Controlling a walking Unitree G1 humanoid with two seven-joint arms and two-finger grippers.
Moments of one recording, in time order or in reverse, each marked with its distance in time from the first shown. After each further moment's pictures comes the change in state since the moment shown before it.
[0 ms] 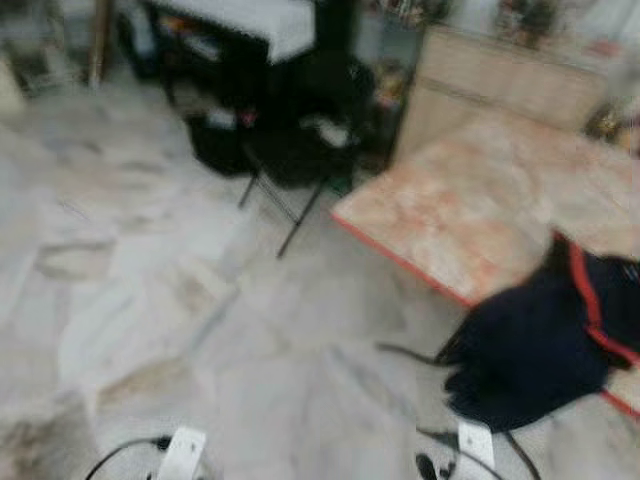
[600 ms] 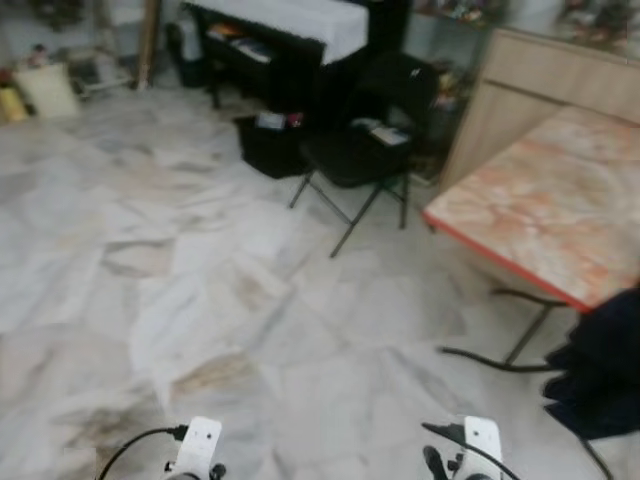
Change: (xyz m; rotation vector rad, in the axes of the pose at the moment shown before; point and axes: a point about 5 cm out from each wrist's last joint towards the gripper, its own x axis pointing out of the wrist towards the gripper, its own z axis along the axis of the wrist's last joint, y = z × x) left arm -0.001 -0.008 -0.006 -0.023 0.000 -0.005; right arm -0.001 -0.008 0.005 -0.027 -0.003 -0.010
